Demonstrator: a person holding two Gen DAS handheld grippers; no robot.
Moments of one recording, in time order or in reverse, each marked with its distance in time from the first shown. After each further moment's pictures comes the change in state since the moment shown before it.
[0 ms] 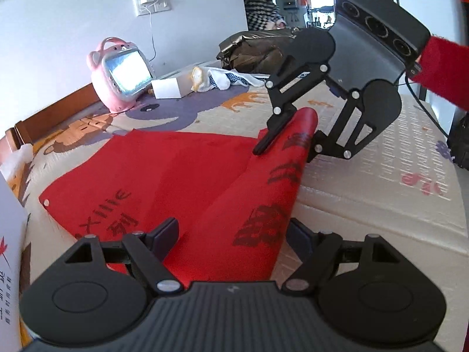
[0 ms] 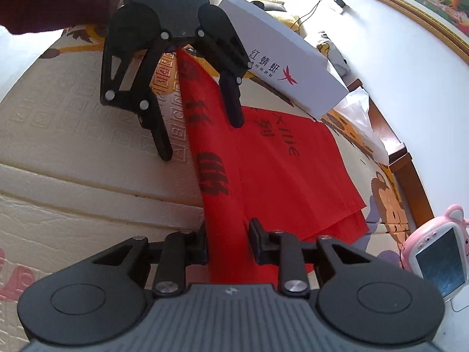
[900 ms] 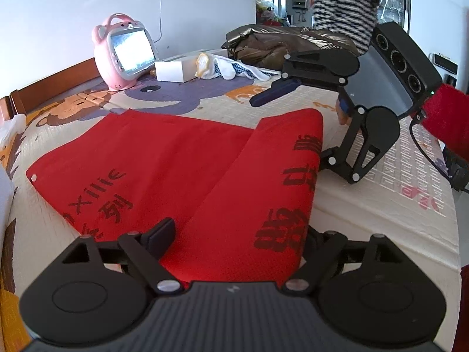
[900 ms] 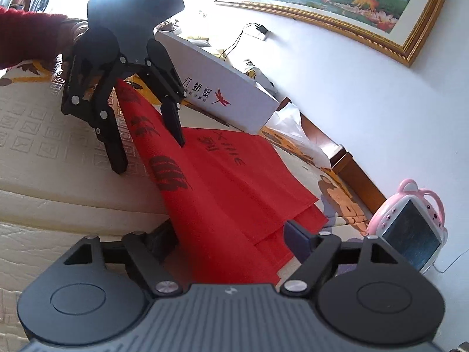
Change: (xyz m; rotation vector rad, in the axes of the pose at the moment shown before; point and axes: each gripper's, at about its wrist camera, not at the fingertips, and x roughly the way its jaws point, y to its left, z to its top) left arm 0.006 0.015 -0.002 -0.105 0.034 -0.056; right arm -0.006 0.011 -0.032 0.183 -0.176 -0.251
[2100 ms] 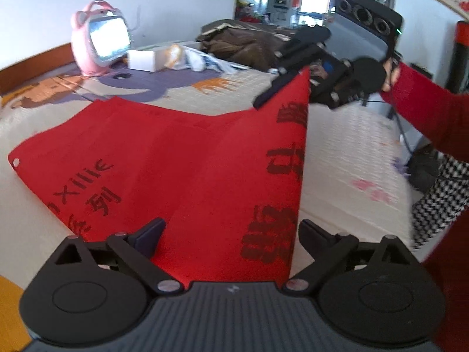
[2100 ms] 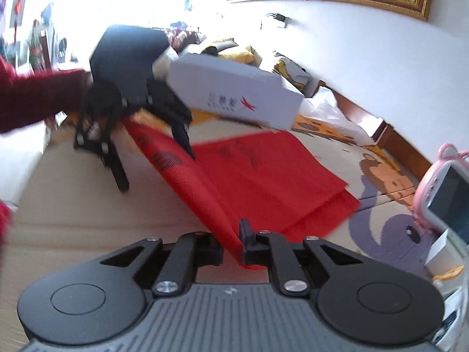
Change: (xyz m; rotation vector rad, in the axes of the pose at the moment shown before) left arm -0.019 -0.017 -0.014 -0.053 0.031 -0.203; right arm -0.040 -0.048 0.025 0.207 0.033 0.309
